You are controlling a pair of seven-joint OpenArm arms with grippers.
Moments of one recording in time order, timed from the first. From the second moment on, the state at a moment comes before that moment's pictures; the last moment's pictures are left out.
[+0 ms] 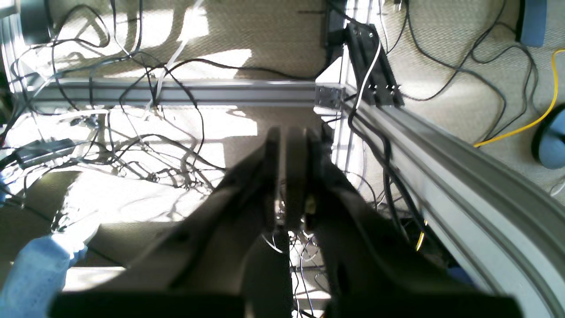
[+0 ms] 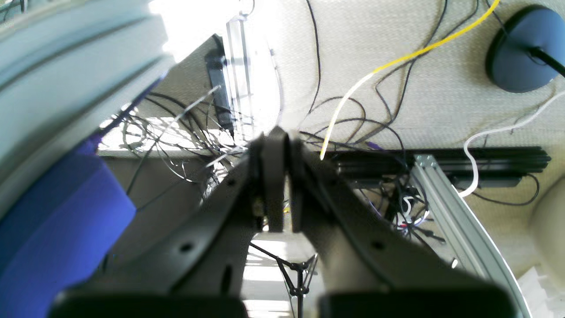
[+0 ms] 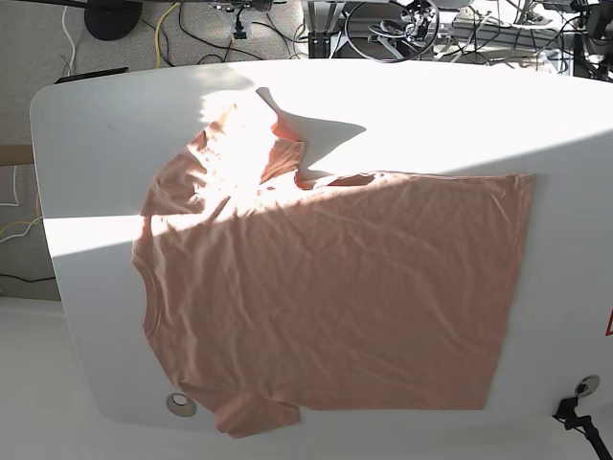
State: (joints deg) left arm 9.0 -2.0 -0.4 28.9 -1.5 -2.1 6.8; right arm -6.9 -0.1 -0.6 8.4 2.2 3.0 -2.5
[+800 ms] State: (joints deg) left arm 9.2 -3.4 0.1 24.8 -1.8 -2.8 1.8; right arm -7.9 0.4 -1.1 11.5 2.4 4.5 -1.0
